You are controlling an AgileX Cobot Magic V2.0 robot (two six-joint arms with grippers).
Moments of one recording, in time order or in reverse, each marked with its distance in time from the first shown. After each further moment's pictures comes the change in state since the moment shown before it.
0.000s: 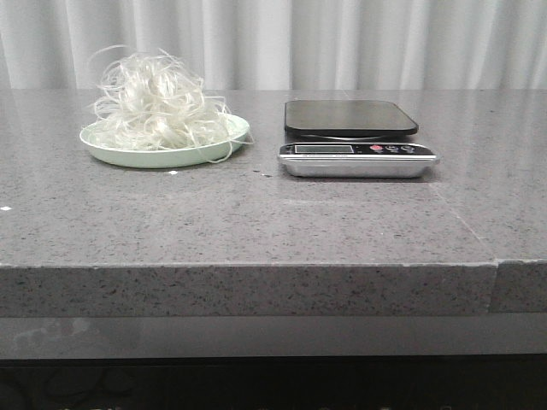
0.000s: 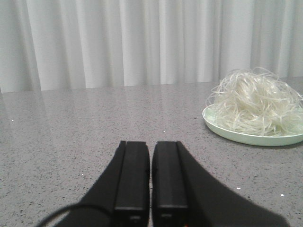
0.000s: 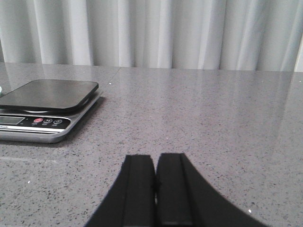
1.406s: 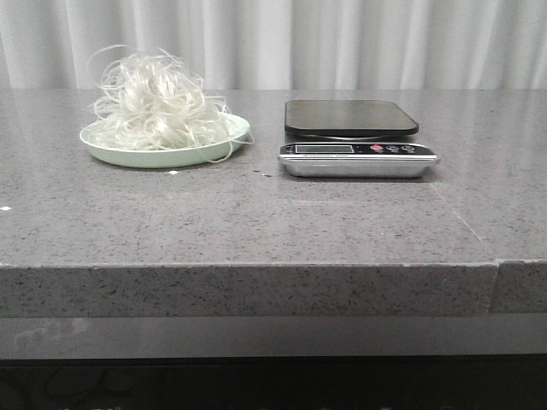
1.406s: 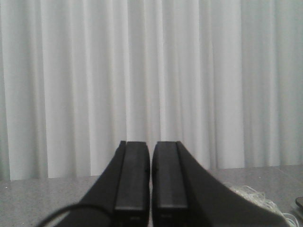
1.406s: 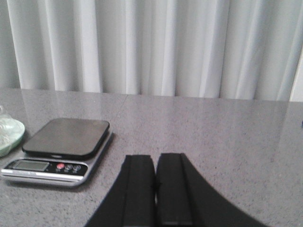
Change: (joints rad) left arm 0.000 0.080 -0.465 -0.002 0.164 0.000; right arm 0.000 0.053 -0.426 0.000 0.363 0.000
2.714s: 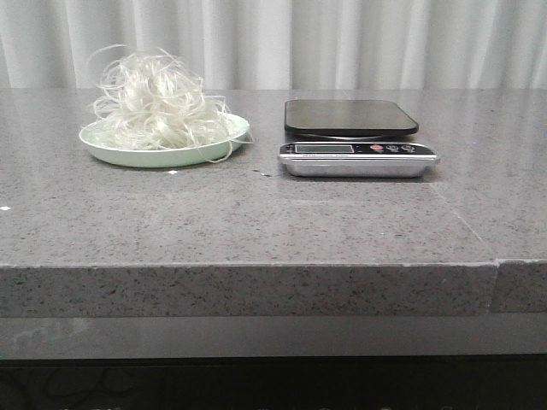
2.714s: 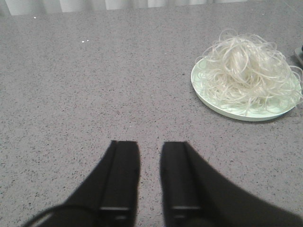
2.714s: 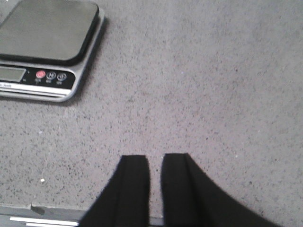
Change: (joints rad) left arm 0.000 0.474 -0.229 -0.012 0.451 0.000; right arm 0.000 0.604 -0.260 0.000 0.261 0.000
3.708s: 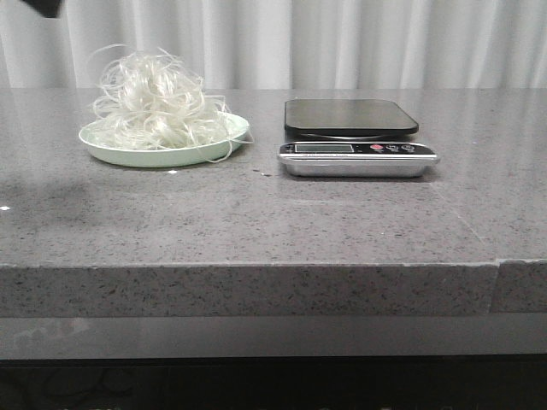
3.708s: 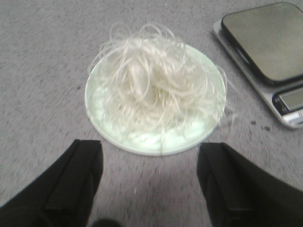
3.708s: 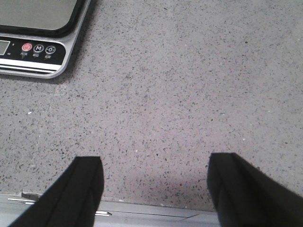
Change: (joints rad) left arm -0.317 0.663 -0.297 -0.030 -0.182 0.002; right arm 0.000 0.067 0.000 -0.002 0.018 0.000
